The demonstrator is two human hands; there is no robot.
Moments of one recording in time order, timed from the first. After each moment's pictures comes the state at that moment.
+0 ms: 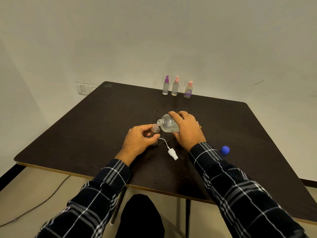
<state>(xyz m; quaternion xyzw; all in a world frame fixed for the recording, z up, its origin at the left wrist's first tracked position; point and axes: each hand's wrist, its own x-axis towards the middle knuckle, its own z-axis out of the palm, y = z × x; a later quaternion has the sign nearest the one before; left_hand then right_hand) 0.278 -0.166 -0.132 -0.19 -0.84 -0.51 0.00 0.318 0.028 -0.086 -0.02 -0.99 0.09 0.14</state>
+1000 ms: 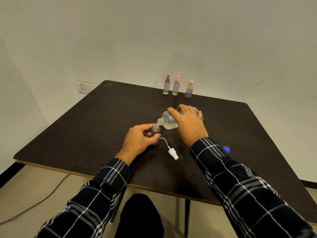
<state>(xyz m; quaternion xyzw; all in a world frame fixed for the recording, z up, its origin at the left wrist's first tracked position) 0.278 -0.166 -0.130 -0.18 -0.84 -0.50 0.00 0.317 0.024 -0.063 0.00 -0.99 -0.03 0.14</state>
